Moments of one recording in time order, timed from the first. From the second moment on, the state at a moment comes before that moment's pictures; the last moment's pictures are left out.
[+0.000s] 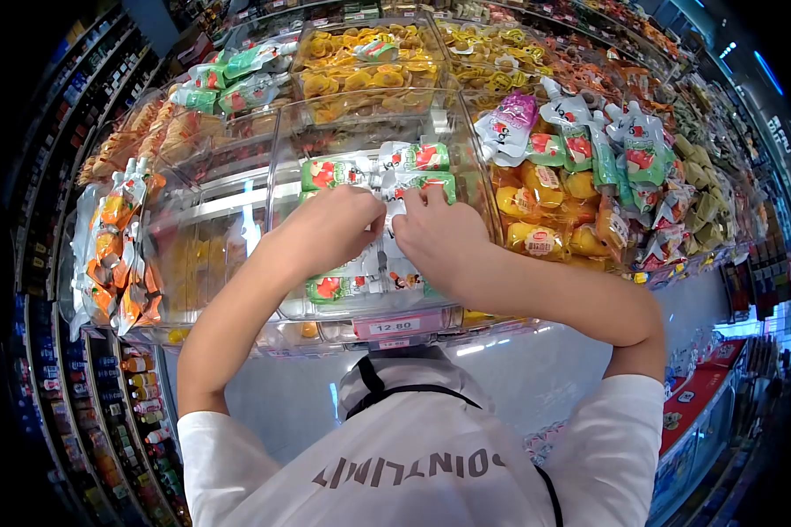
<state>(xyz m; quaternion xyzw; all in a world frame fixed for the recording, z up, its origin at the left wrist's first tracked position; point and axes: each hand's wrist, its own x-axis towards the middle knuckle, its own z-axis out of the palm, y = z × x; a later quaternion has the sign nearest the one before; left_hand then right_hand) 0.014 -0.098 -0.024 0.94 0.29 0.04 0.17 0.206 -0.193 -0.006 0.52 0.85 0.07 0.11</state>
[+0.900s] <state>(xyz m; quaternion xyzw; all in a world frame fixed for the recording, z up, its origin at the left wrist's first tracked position) 0.043 -0.120 0.026 0.93 0.15 0.32 0.09 0.398 -0.116 0.075 0.79 0.61 0.08 0.00</state>
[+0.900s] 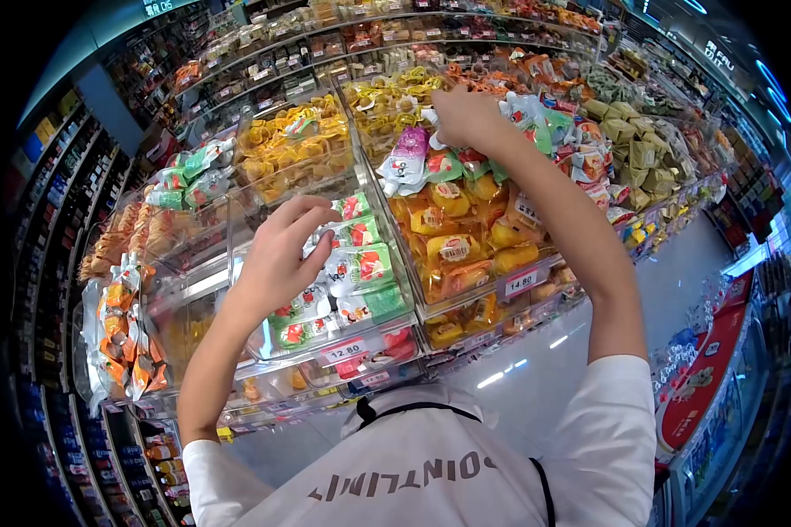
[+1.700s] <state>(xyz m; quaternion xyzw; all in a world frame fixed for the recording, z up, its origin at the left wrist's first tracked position) 0.130 -0.130 0.062 0.95 0.13 0.26 -0.05 0.367 -0.134 0.072 0.76 0.64 0.10 -0.04</state>
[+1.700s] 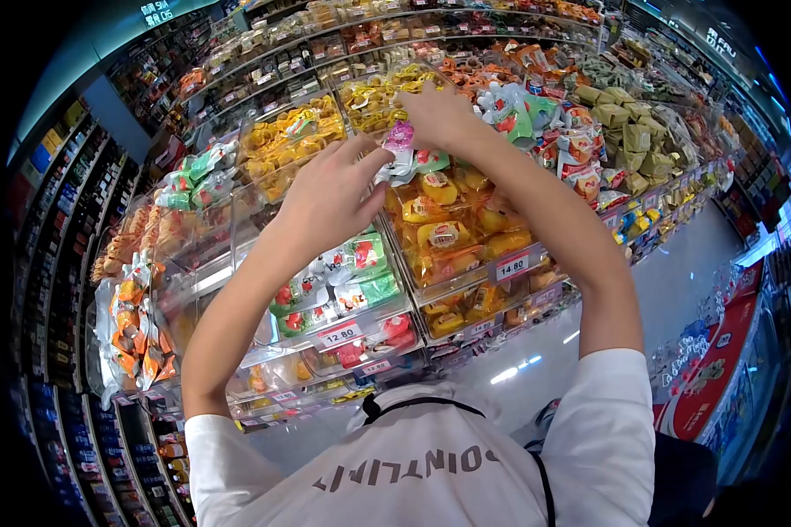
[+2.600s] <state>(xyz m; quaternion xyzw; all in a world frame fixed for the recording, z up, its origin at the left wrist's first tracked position) 0.126 -0.129 0.076 0.89 0.23 0.40 0.03 0.315 -0.191 0.113 0.55 0.57 -0.22 -0.57</state>
